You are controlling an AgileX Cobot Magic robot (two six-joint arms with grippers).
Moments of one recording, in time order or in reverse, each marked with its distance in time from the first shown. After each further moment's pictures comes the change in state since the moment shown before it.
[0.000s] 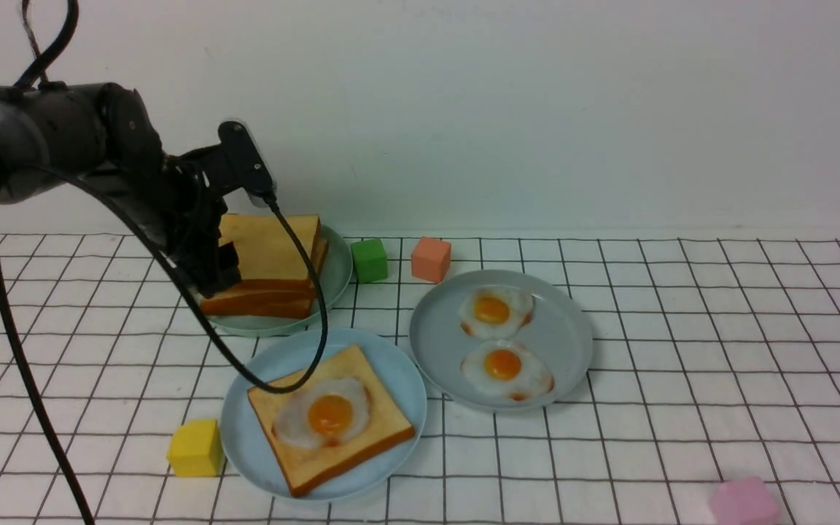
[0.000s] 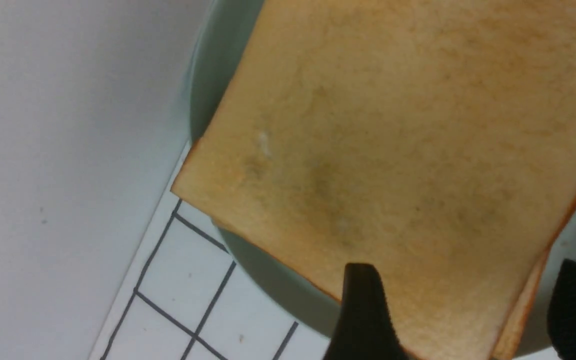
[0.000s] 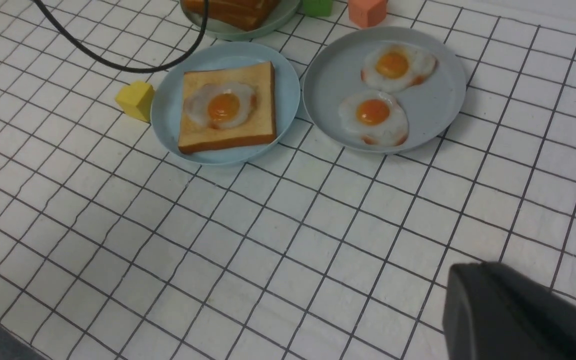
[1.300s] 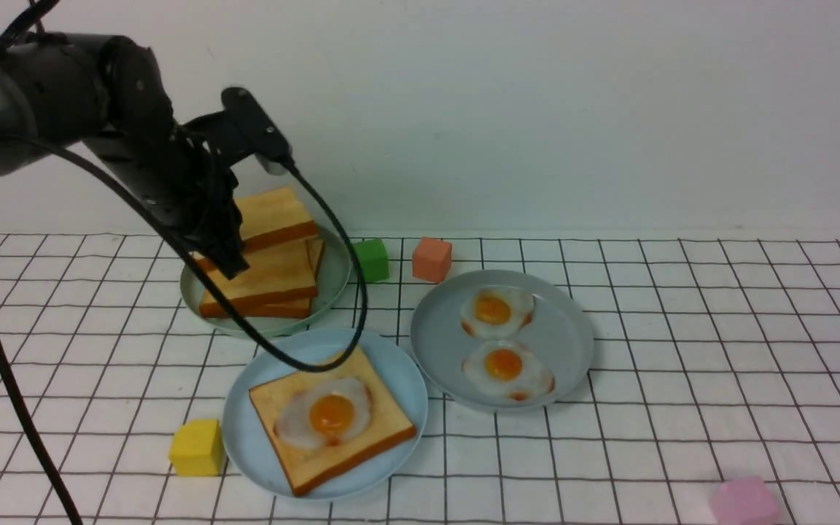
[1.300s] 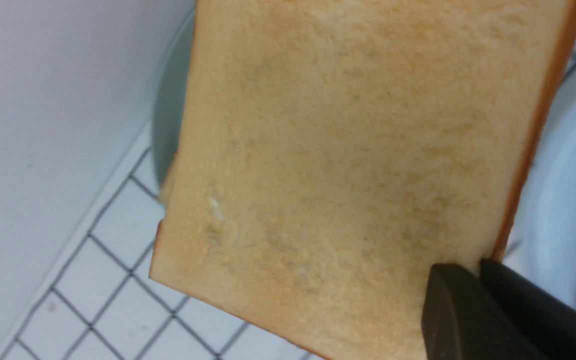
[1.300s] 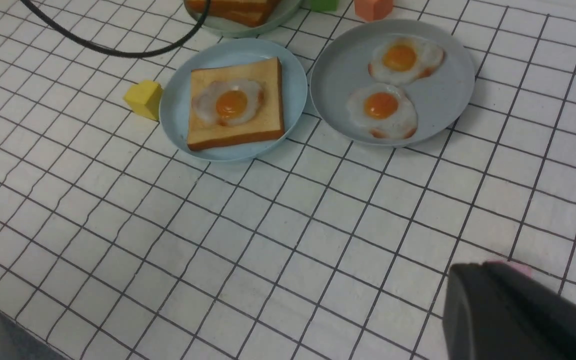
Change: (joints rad) right arm 0.000 0.000 0.000 0.012 0.017 0.022; left arm -0.134 -0.184 0.035 0.087 0.192 -0.332
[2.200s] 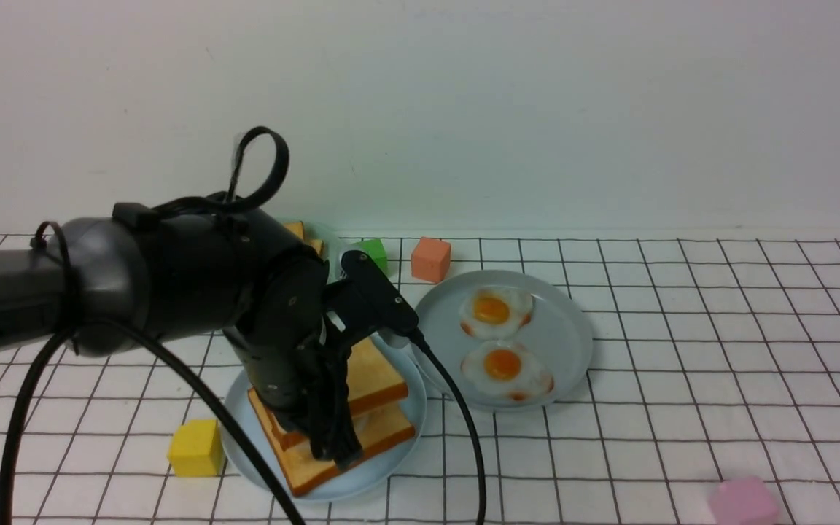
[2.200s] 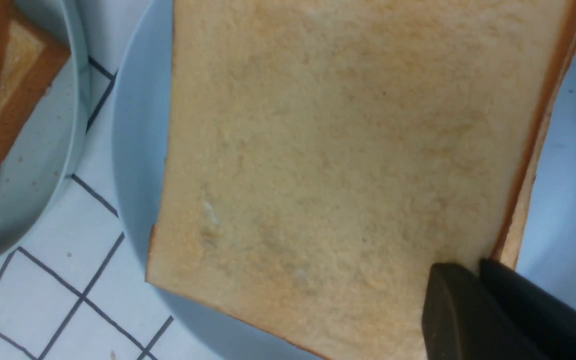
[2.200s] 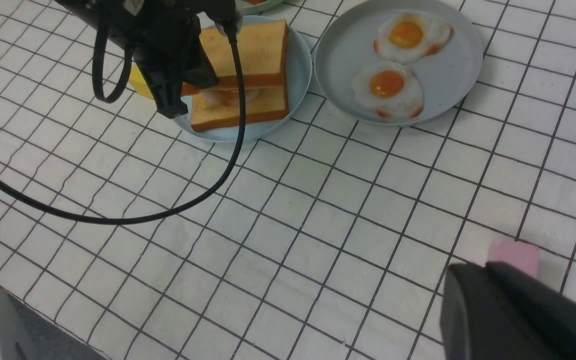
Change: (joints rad) right arm 0.000 0.000 0.000 0.014 0.028 0.000; left arm -0.344 -0.120 0.421 0.211 -0.120 -0.497
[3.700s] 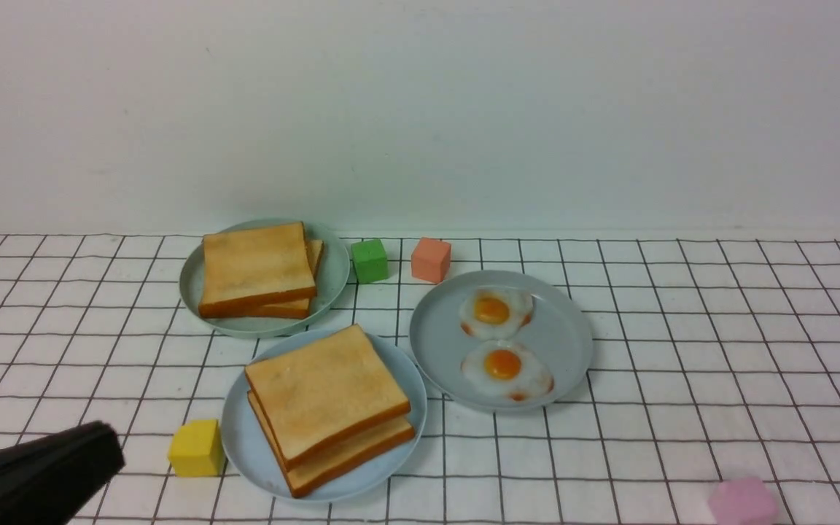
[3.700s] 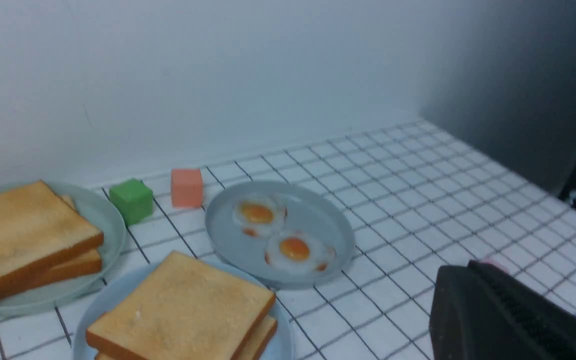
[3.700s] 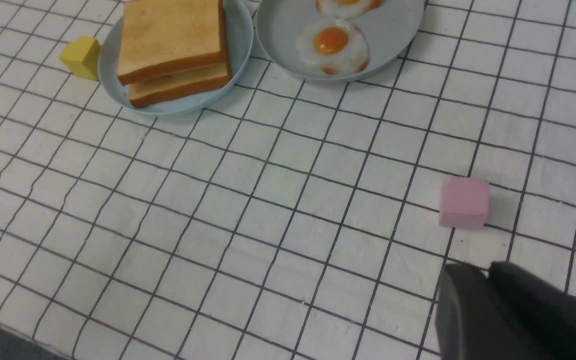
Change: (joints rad) right arm 0.000 -0.222 0.191 -0.120 0.005 0.132; left arm 0.000 -1.497 0.848 -0.564 -0.559 -0.061
